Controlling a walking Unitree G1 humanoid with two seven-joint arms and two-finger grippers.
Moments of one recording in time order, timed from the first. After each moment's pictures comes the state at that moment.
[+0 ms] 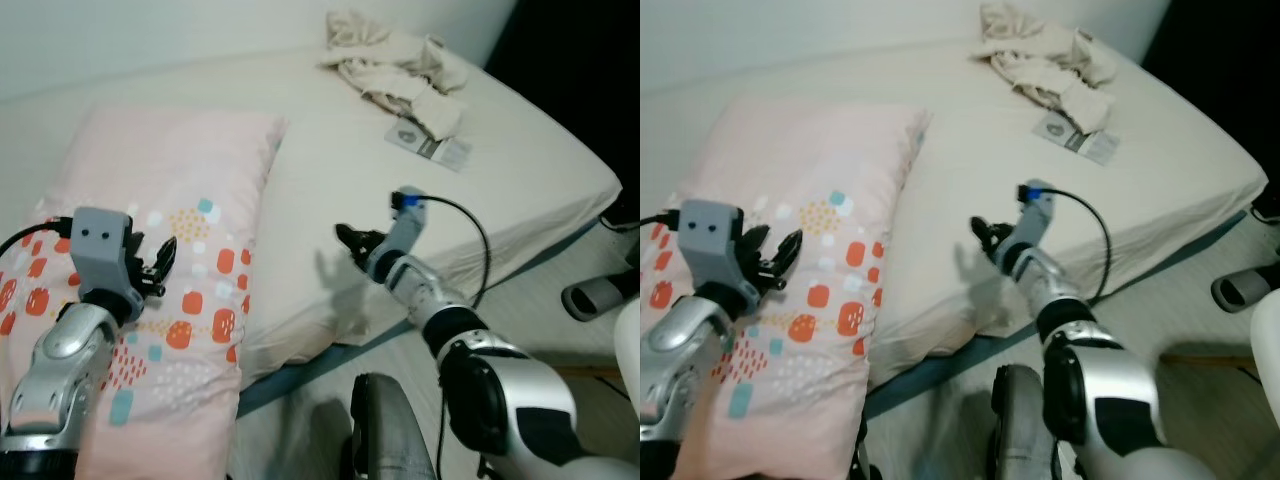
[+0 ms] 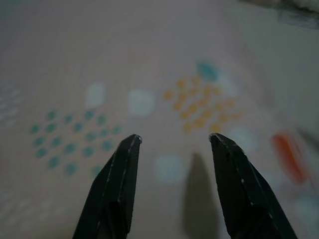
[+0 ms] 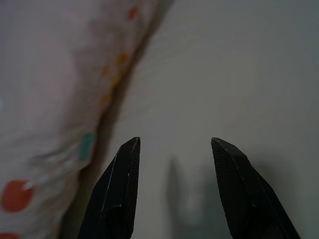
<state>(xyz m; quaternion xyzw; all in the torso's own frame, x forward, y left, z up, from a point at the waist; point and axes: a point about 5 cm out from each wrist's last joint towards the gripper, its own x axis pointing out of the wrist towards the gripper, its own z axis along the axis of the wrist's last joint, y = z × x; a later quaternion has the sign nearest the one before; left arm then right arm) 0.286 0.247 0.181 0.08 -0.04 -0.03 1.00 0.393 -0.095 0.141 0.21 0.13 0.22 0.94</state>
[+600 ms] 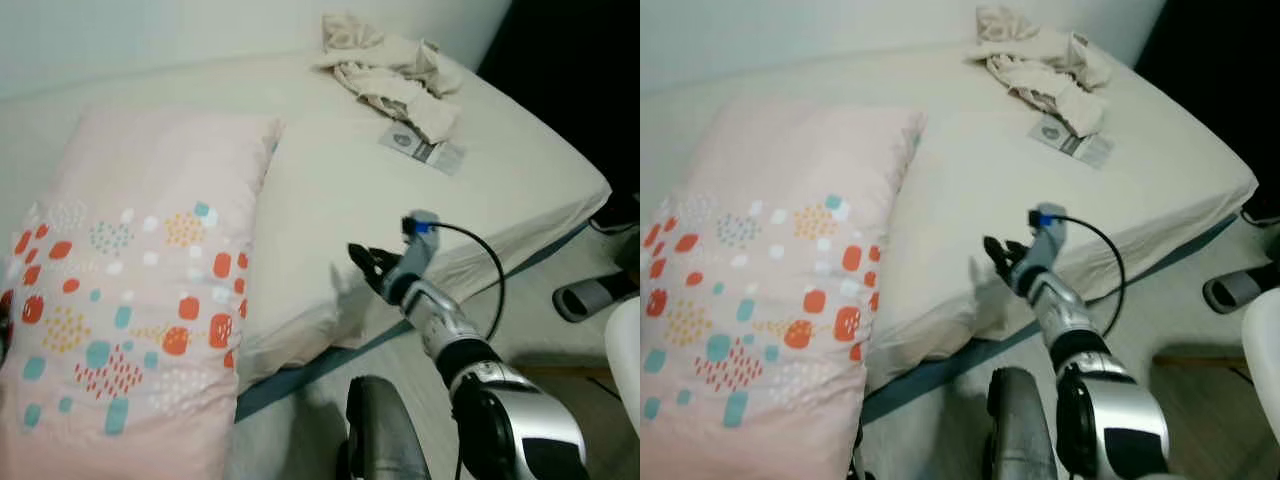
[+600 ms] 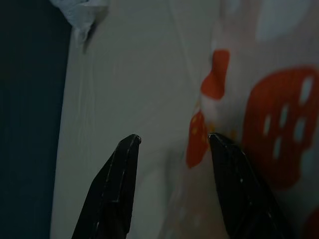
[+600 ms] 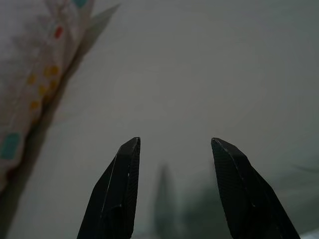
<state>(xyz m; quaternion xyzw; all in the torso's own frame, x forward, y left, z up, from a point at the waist) 0.240 0.395 0.127 0.24 0.17 0.31 0.90 0.373 -0.158 0.106 0.19 0.10 0.14 0.97</state>
